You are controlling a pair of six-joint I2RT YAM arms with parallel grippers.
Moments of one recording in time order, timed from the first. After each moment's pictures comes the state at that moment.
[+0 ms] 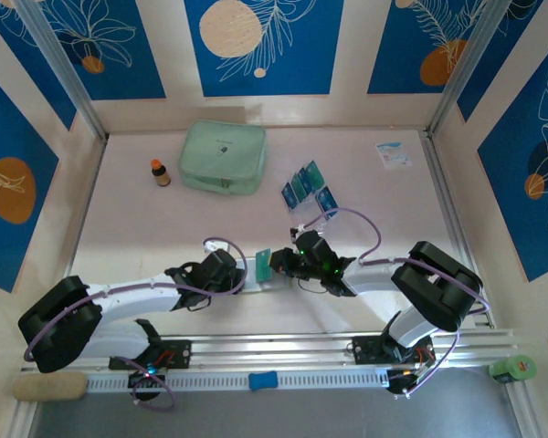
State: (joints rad) left arm -0.87 1.24 0.43 -0.21 -0.31 -0.66; right arm 0.84 1.53 0.48 0.45 -0.17 1.05
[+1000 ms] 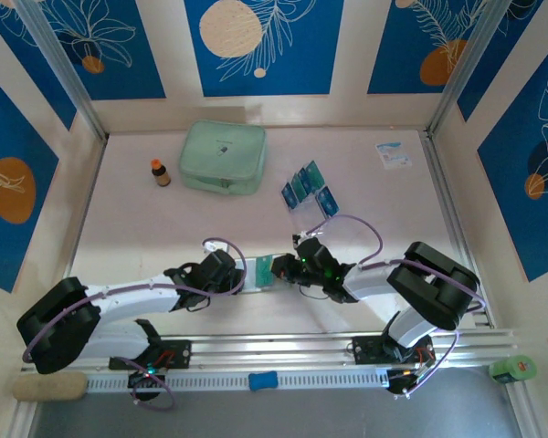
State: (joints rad) left arm -0.87 1.23 0.43 -0.21 -0.31 -0.66; right arm 0.87 1.55 0.41 0.54 -0.15 1.10
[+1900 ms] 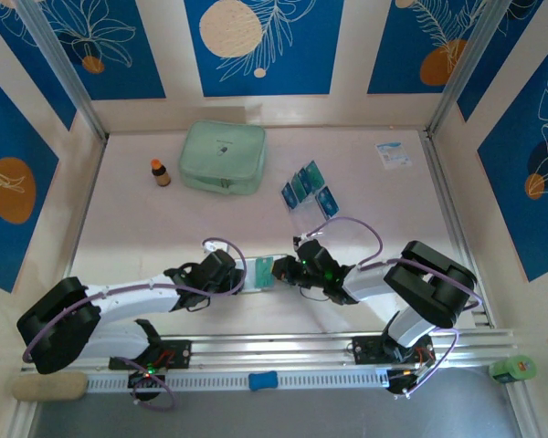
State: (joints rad) left arm -0.87 1.23 0.43 -0.21 -0.31 -0.66; right arm 0.87 1.56 0.40 0.56 -0.15 1.11
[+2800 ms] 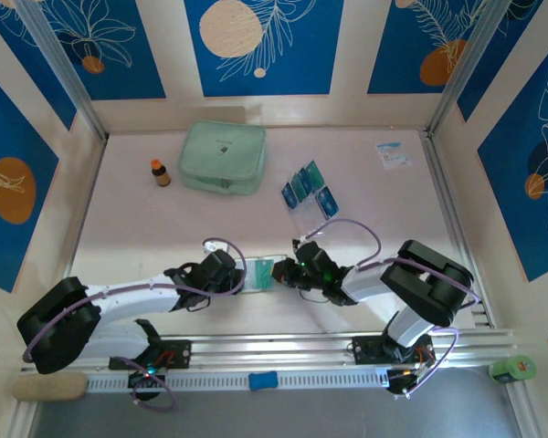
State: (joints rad) left arm -0.87 1.23 0.43 -0.21 -0.31 -0.66; right arm 0.88 1.59 0.40 0.56 -0.15 1.12
